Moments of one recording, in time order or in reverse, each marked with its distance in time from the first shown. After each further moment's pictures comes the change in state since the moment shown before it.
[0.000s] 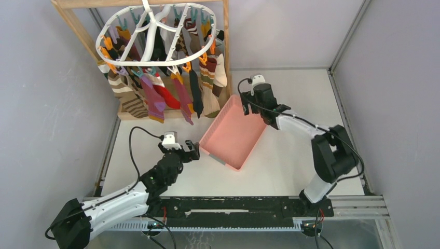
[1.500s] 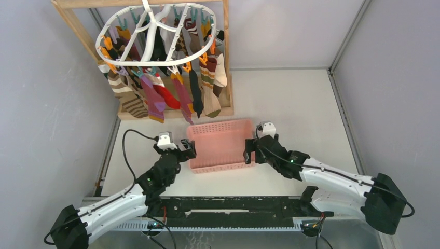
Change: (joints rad) left arm 0.012 -0.089 0.000 -0.061 -0.076 -0.008; right arm 0.390 -0.562 -0.537 -0.212 0.087 0.511
